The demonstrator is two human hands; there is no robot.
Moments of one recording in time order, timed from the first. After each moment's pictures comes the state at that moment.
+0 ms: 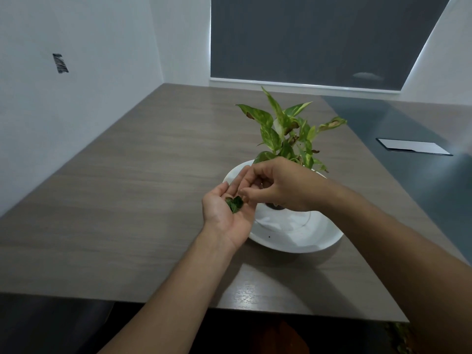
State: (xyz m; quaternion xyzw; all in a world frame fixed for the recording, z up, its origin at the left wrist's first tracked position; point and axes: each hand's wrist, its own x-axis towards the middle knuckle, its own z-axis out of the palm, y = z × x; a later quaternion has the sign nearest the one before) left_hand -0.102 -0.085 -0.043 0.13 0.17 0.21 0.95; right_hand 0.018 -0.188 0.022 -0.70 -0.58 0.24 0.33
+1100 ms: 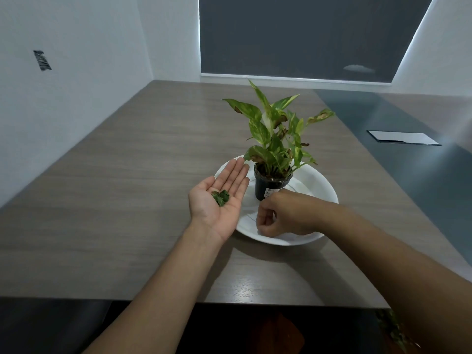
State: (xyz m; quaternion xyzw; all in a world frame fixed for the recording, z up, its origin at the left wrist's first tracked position) left_hand -0.101 -0.080 -0.043 0.14 0.16 0.23 0.95; right_hand 0.034 -0.220 -0.040 -0.79 -0.57 0.18 0.09
